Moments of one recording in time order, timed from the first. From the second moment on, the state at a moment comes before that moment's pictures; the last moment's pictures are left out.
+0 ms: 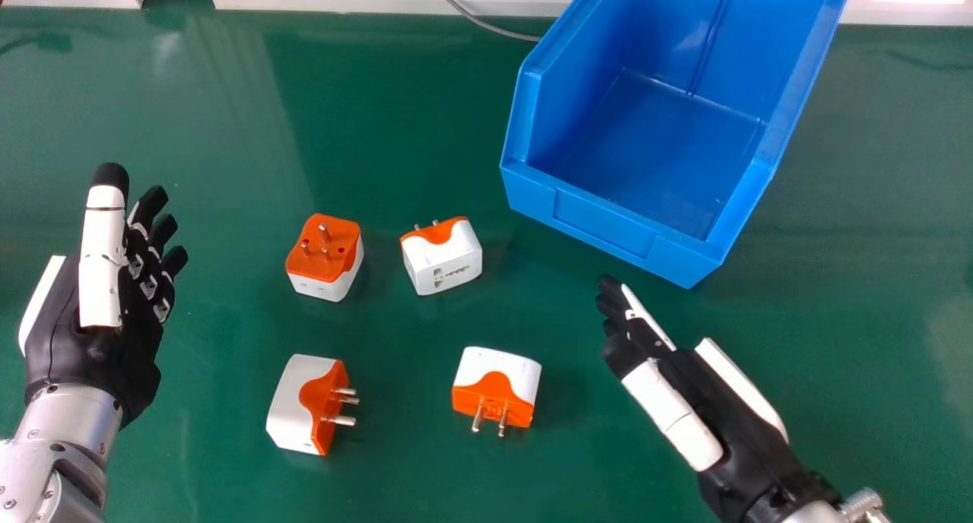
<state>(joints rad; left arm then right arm) 0.07 0.25 0.41 -0.13 -0.36 0.30 -0.20 0.35 -0.24 0.18 -0.29 -0.04 0.10 0.28</state>
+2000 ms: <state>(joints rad) 0.06 0.25 0.41 -0.11 -0.34 0.28 -0.21 0.04 -0.34 0.47 -0.14 -0.91 -0.05 0.20</state>
